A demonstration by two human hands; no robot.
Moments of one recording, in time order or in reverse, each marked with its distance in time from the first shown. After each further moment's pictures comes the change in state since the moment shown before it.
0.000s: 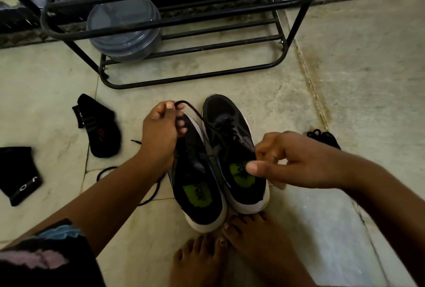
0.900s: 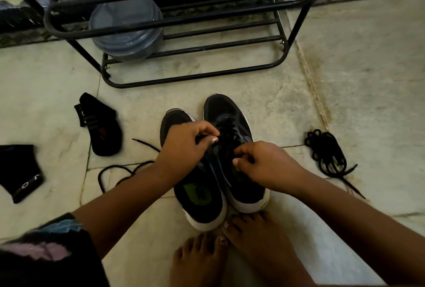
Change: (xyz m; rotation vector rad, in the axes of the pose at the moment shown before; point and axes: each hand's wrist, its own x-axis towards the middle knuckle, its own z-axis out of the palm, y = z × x) left_hand -0.014 -0.010 -0.002 0.804 -0.421 0.500; right_hand 0.036 0.008 0.048 -0.078 0.188 0.399
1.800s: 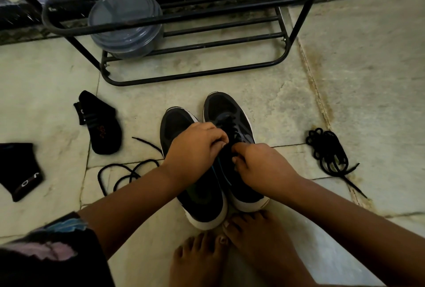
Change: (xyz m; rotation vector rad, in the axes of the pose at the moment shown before) left_hand -0.002 0.002 0.015 0.288 -0.113 0.134; right_hand 0.001 -0.009 0.013 -0.168 0.094 -0.072
